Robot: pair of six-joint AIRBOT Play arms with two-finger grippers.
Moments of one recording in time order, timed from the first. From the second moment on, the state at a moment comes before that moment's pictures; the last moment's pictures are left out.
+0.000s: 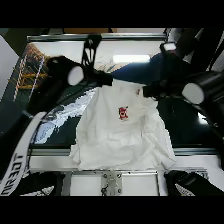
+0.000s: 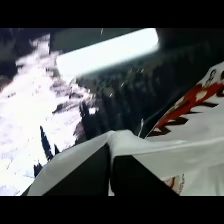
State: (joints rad) left arm -0.60 -1.37 1.70 1.63 -1.13 -1.85; right arm 0.44 -1.08 1.42 -1.68 1.22 1.82
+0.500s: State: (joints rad) left arm -0.80 -1.06 1.47 1.62 -1.31 -1.94; right arm 0.47 -1.04 1.55 -1.67 1.53 1.85
